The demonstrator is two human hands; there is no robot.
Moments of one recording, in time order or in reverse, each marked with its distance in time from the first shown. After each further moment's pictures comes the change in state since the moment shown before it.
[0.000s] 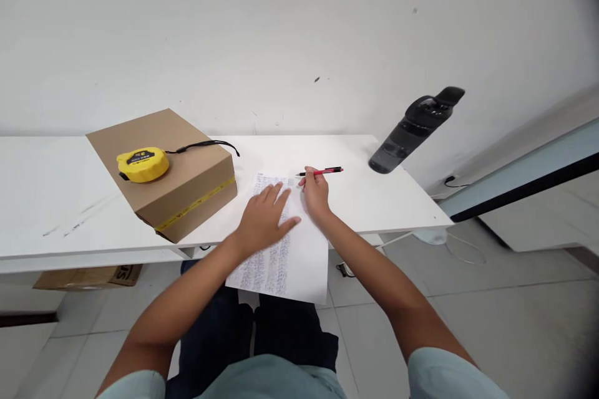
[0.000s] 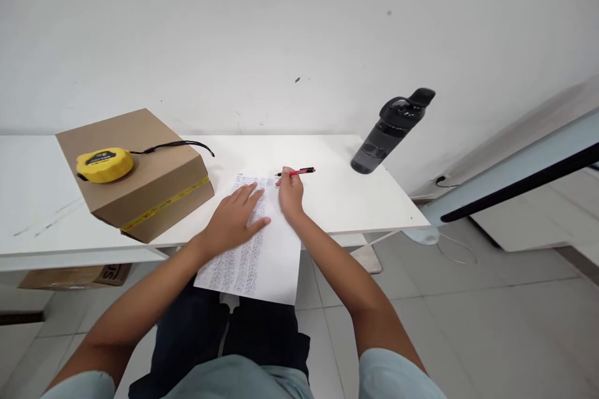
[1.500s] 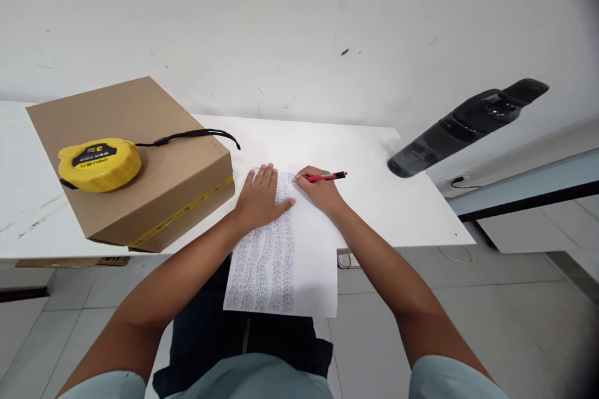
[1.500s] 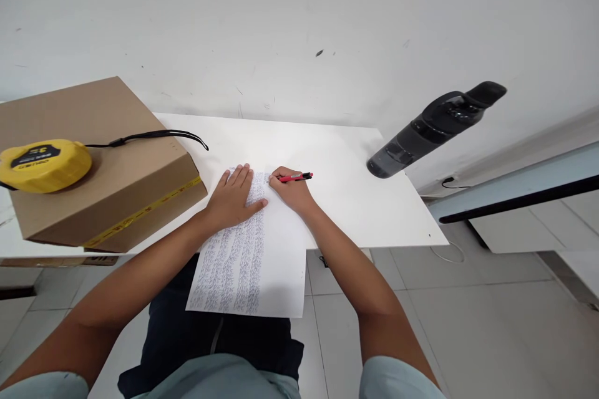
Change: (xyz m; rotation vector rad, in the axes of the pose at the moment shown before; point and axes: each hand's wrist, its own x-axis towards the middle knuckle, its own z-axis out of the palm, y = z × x) left_hand 0.062 -0.046 0.033 0.048 -0.179 -0.187; right_hand 0.025 -0.023 -0.014 -0.162 -0.276 0.001
